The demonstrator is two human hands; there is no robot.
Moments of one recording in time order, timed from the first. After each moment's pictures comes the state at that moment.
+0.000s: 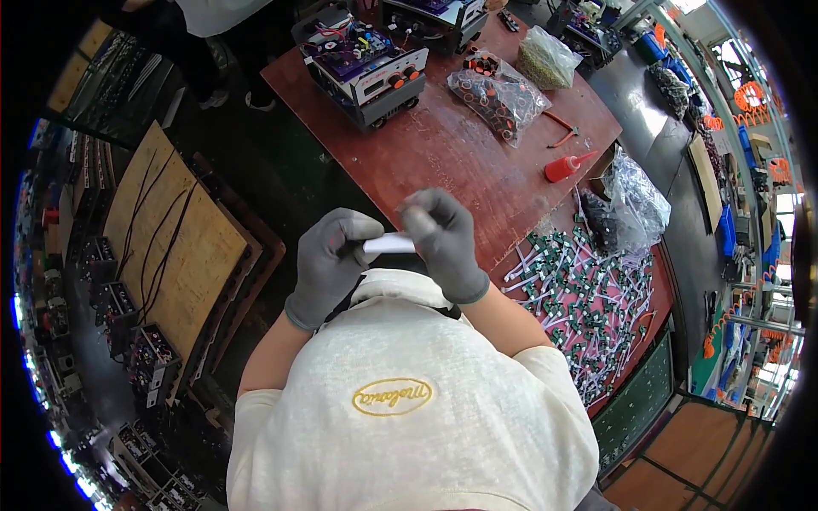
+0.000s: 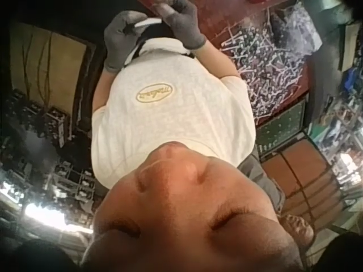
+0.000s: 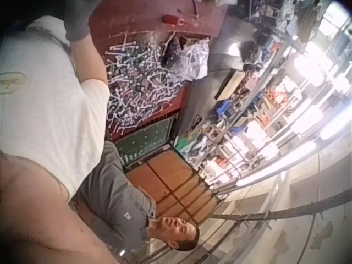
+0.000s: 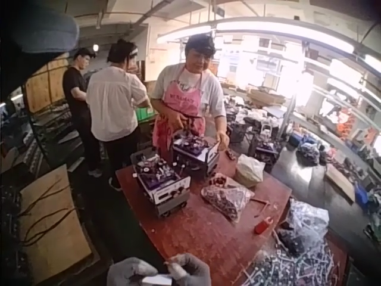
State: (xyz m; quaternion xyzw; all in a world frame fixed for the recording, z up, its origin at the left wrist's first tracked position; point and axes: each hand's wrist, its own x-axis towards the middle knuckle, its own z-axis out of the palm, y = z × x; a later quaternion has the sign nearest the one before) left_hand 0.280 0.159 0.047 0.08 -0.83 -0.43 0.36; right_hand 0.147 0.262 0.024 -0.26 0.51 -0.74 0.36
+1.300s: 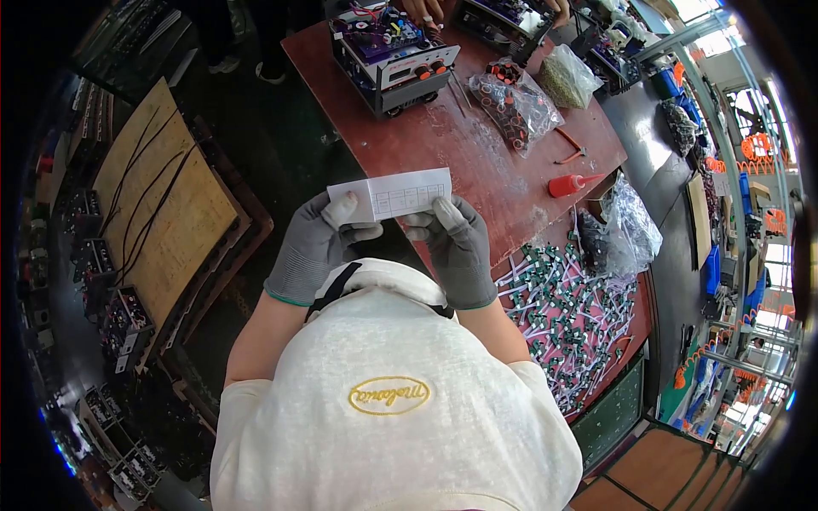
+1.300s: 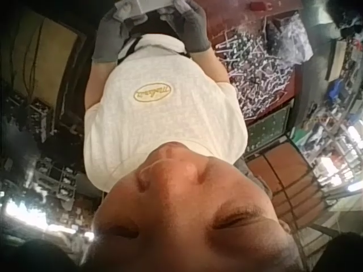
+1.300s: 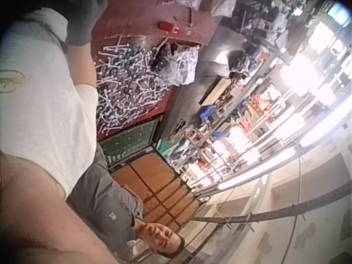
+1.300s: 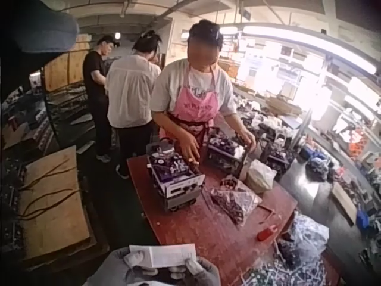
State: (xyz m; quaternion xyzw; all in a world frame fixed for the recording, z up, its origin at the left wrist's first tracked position) left_hand 0.298 0.155 0.039 0.32 -0.38 -0.84 0.22; right_hand 0.145 0.275 0.020 -0.13 0.39 -0.76 0.51
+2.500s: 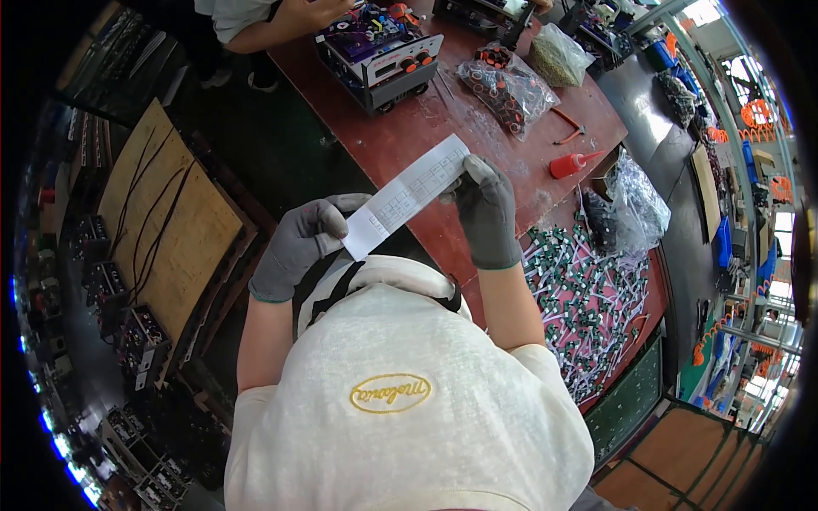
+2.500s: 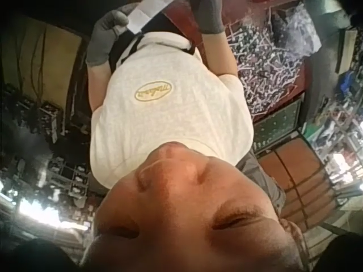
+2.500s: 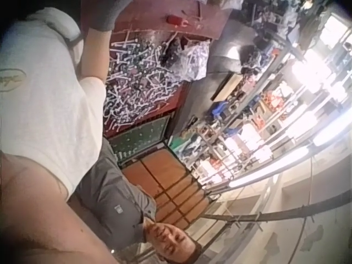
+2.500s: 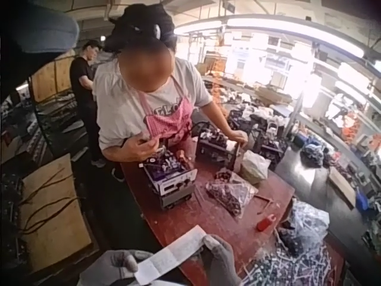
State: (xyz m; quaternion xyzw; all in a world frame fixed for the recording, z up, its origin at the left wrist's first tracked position) left_hand 0.318 0.126 0.021 0.16 -0.55 -0.81 0.15; right_hand 0.098 0.268 0.011 -0.18 0.43 -0.79 0.41
